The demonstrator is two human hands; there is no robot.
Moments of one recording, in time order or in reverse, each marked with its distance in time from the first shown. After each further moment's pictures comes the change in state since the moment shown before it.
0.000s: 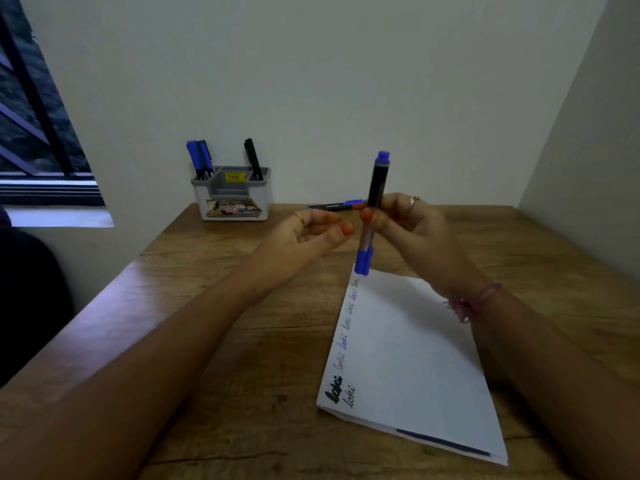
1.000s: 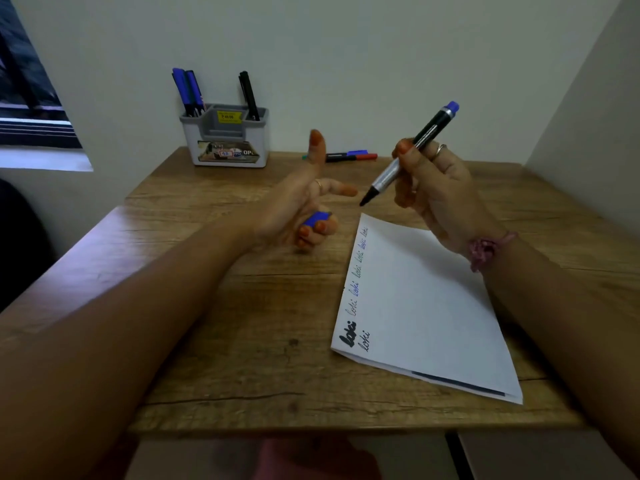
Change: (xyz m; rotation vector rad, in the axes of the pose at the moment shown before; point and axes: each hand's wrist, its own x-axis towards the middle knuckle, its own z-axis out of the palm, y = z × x) left_hand 0.007 -0.025 -0.016 -0.103 -0.359 -0.306; right_hand -0.005 0.010 0.004 0.370 0.081 0.235
